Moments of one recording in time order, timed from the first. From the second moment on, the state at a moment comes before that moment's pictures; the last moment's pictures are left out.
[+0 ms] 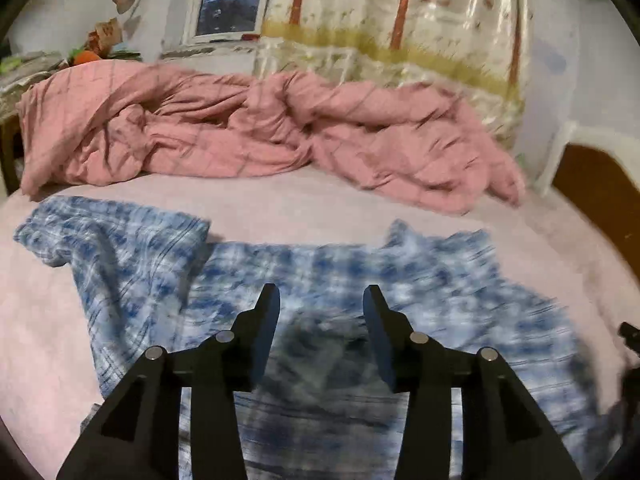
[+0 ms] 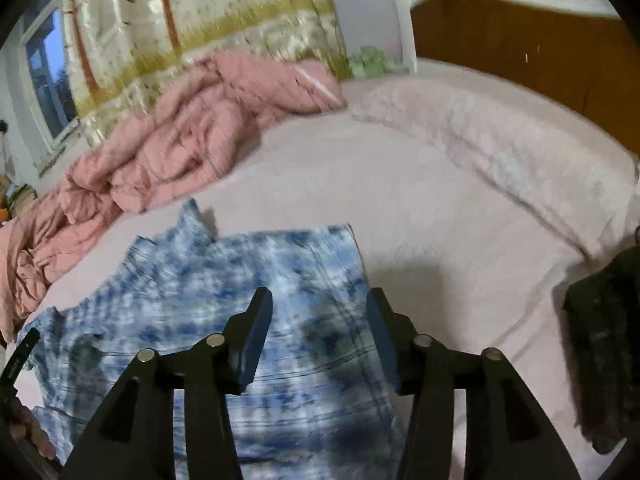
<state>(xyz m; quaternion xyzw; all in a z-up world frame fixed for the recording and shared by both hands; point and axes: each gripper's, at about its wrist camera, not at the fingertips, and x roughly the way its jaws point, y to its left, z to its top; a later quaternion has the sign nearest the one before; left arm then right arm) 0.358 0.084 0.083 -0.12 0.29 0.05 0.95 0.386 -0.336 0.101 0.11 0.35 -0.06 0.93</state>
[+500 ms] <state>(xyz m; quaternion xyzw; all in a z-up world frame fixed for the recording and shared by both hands) 0.300 0.096 0.196 -0.07 0.24 -0.01 0.97 0.307 -0.182 0.234 0.01 0.21 0.00 0.98</state>
